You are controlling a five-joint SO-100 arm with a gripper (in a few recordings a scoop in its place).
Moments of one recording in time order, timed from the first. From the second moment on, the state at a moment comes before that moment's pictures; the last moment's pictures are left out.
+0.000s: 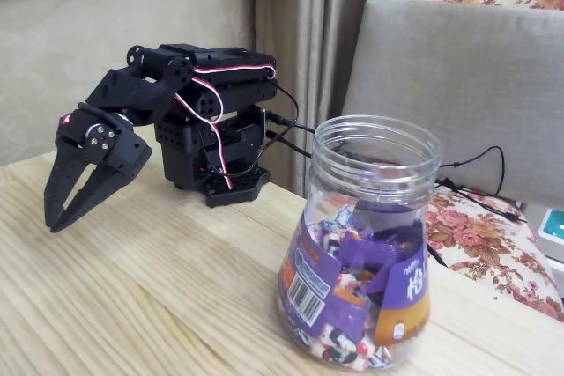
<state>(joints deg) -8.5 186.5 171.3 59.8 3.2</state>
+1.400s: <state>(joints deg) -8.5 186.5 171.3 59.8 3.2</state>
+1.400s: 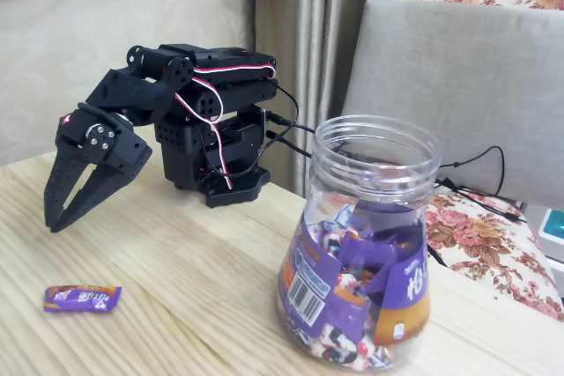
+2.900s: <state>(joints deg) -20.7 186.5 158.2 65.5 40.1</state>
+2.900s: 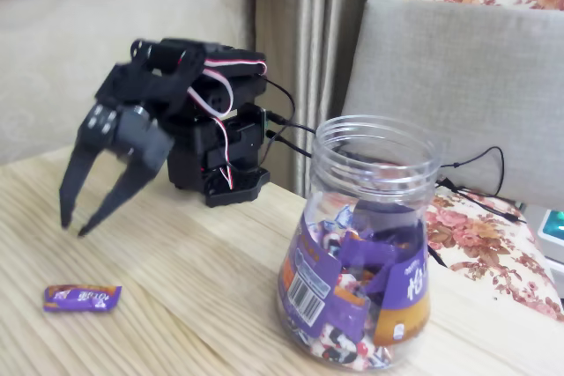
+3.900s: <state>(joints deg) -33.0 113.4 86.7 99.8 28.1</state>
